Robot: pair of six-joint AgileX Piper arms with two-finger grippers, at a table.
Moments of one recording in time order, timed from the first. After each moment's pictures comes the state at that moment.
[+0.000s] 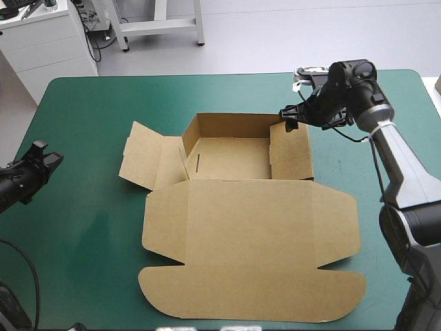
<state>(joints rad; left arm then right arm) 0.67 1.38 -0.82 -1.41 0.82 0.66 0.24 1.90 -1.93 0.09 1.24 0.06</state>
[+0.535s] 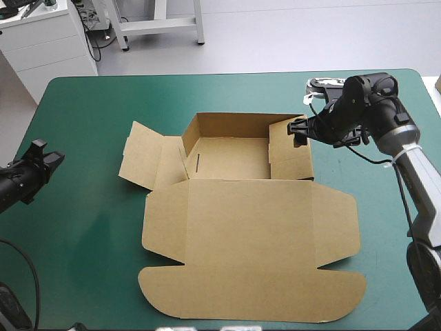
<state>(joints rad) 0.67 1.38 -0.82 -1.42 0.83 0.63 0.26 1.67 -1.69 0.07 1.24 0.16</state>
